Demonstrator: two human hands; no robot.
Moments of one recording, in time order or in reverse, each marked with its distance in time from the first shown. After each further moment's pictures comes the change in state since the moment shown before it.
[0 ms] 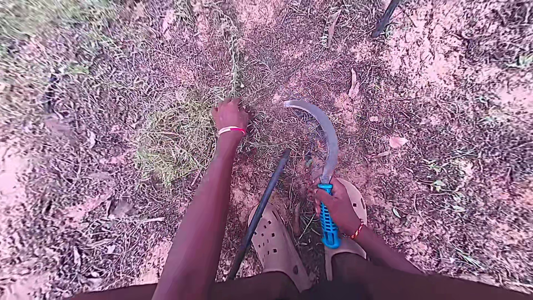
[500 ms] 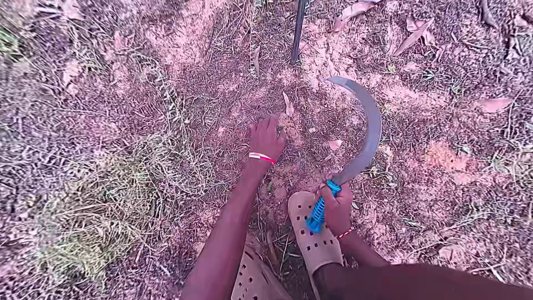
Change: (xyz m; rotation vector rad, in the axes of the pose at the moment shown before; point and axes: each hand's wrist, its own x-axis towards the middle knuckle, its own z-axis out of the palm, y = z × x) left_hand -0.054 0.181 0.058 -0.293 -0.134 0.674; right_hand 0.001 0.001 -0.047 0.032 0.706 -0.543
